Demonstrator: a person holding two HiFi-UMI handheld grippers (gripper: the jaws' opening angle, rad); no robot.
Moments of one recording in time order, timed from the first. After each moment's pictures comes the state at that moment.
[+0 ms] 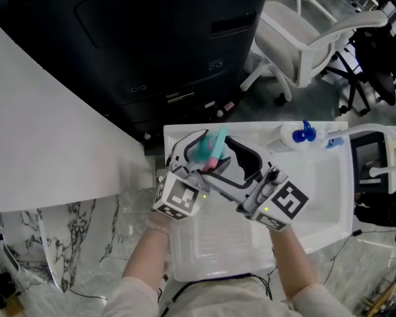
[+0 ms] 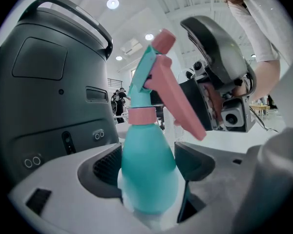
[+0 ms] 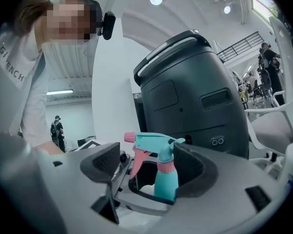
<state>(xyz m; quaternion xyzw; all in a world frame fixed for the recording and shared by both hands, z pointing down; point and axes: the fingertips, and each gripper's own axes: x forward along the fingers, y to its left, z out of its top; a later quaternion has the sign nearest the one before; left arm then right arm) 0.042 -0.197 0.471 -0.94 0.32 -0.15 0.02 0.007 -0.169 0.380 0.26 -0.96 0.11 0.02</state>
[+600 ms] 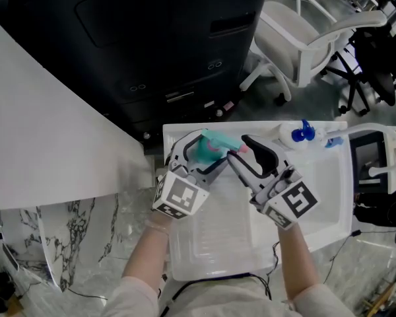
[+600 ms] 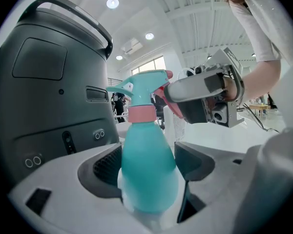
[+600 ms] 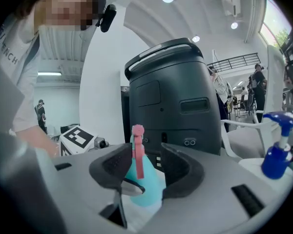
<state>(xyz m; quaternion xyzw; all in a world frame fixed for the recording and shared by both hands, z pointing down) 0.043 -0.198 0.467 -0.93 0.32 -0.15 0.02 0.057 -0.186 0.392 0.35 -0.93 0.07 0.07</state>
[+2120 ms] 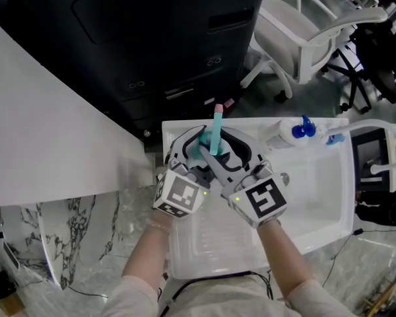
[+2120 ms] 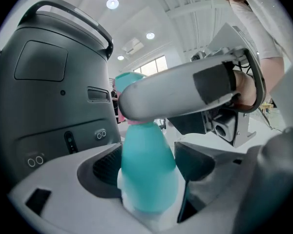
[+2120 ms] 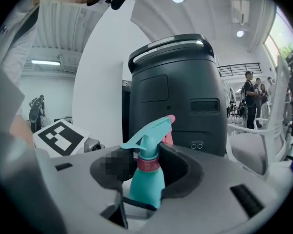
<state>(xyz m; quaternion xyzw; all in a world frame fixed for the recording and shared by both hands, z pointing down) 0.043 -0.199 0.467 -0.93 0.34 -0.15 0.02 0.004 -0.196 0.401 0.37 -0.92 0.04 0.11</state>
